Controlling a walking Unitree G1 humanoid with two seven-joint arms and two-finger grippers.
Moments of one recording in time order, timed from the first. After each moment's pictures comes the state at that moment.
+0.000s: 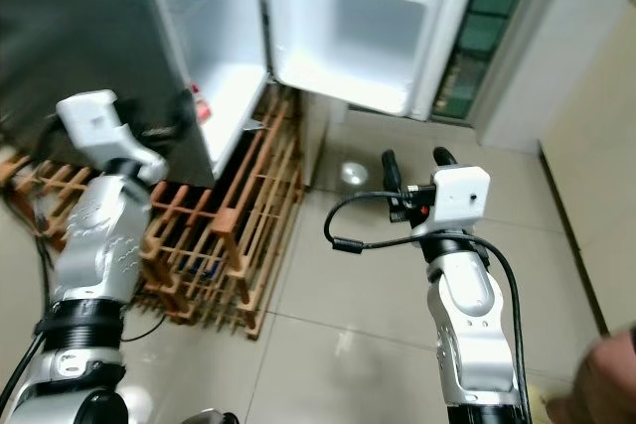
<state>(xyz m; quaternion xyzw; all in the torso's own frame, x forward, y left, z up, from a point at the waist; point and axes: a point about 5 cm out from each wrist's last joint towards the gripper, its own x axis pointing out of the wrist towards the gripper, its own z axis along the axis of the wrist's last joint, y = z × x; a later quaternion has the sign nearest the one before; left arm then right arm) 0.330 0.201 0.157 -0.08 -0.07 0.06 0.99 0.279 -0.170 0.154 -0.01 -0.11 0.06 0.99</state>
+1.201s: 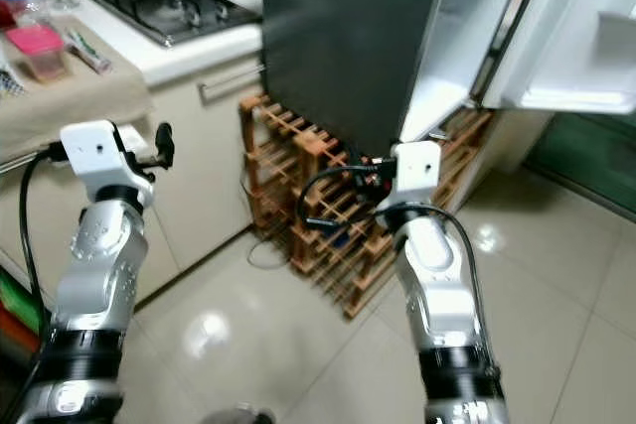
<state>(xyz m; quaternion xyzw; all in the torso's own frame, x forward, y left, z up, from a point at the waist) 0.325 0.159 0.166 -0.05 -0.07 0.07 0.99 0.312 -0.156 0.138 0.02 -0.05 0.09 0.99</state>
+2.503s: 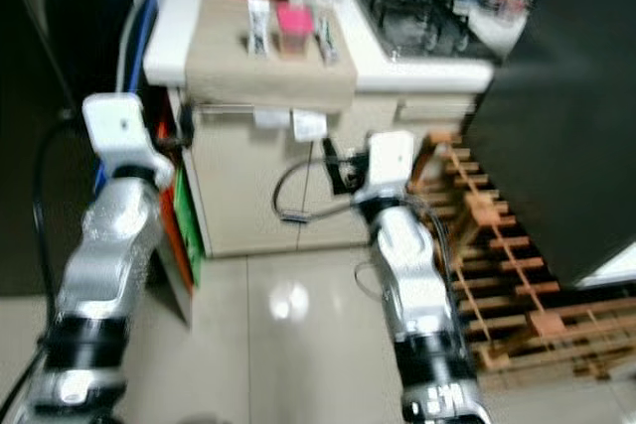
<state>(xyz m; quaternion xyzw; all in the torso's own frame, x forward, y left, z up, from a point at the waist) 0.329 0.159 0.179 0.00 -0.08 0.06 0.99 0.321 -0.119 0.145 0.03 -0.07 0.13 0.99</state>
